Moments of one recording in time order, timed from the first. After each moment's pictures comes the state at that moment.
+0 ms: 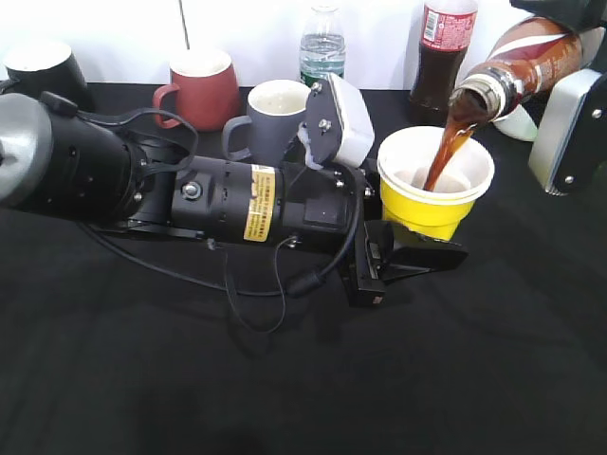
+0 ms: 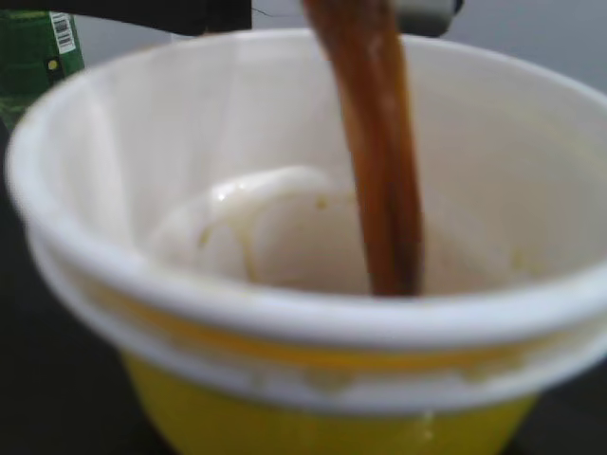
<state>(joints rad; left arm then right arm) -0.72 1.94 -1.04 1.15 -0.88 -0.68 0.10 1.40 -0.59 -0.69 -0.85 -1.06</state>
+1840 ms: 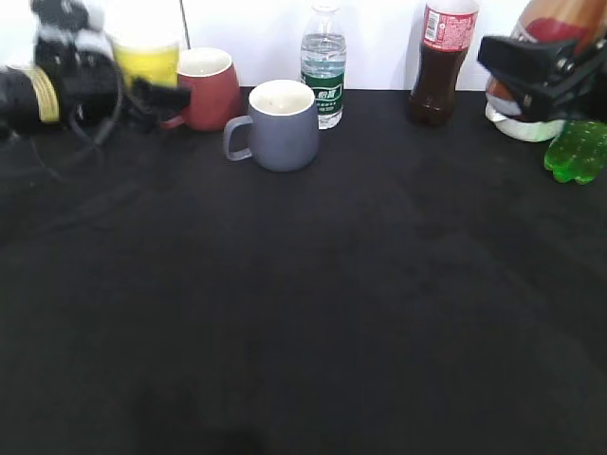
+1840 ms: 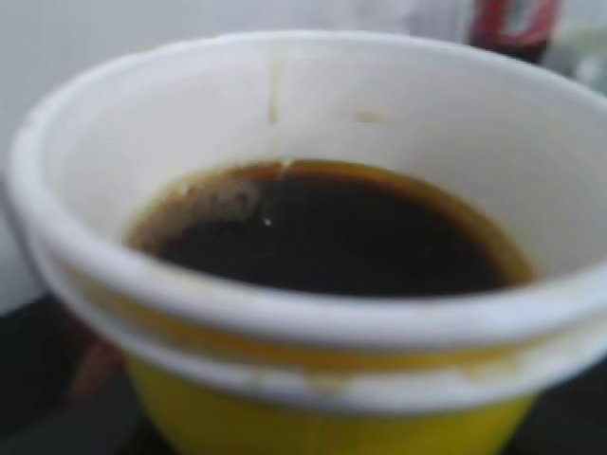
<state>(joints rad) -0.14 1.89 -1.04 1.00 -0.64 -0.65 0.10 1.40 -0.59 -0.68 -0.84 0.53</state>
